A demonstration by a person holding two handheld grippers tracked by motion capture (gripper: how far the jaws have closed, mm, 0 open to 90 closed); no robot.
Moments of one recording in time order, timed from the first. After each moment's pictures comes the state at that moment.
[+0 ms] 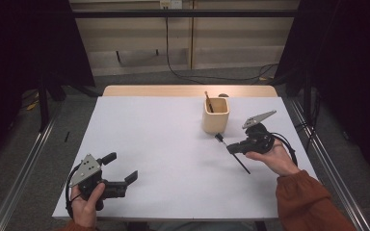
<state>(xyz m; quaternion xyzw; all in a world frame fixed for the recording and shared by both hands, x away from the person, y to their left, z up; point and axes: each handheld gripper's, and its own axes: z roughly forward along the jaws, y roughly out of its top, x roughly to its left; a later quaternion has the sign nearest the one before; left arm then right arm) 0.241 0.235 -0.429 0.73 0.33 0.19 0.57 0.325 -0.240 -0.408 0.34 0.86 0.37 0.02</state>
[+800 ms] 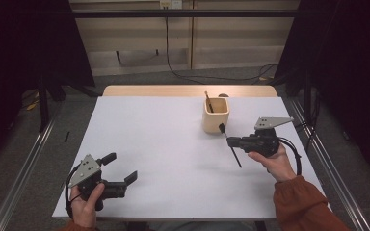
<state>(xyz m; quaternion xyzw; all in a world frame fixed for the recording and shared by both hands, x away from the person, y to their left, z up) 0.240 0.236 -0.429 0.73 0.33 0.19 0.57 0.308 -0.251 -0.406 0.32 0.79 0.51 0.08</state>
